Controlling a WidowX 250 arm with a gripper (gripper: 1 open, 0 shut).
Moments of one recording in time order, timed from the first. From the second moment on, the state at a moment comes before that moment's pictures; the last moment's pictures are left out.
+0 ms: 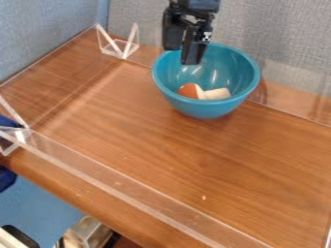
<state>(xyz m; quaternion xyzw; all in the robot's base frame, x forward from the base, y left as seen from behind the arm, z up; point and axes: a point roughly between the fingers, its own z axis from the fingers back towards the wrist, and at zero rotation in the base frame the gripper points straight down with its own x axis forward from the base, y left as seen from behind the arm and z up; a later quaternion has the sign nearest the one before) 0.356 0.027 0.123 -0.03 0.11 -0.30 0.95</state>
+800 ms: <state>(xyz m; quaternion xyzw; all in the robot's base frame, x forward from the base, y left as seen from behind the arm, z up) 0.363 0.028 0.107 -0.02 0.10 -0.34 0.94</state>
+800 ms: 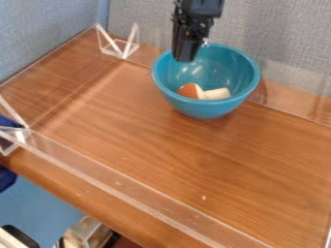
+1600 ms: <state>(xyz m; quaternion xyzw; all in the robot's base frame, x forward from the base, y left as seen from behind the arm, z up) 0.368 0.027 0.080 -0.03 0.11 -0.35 0.93</state>
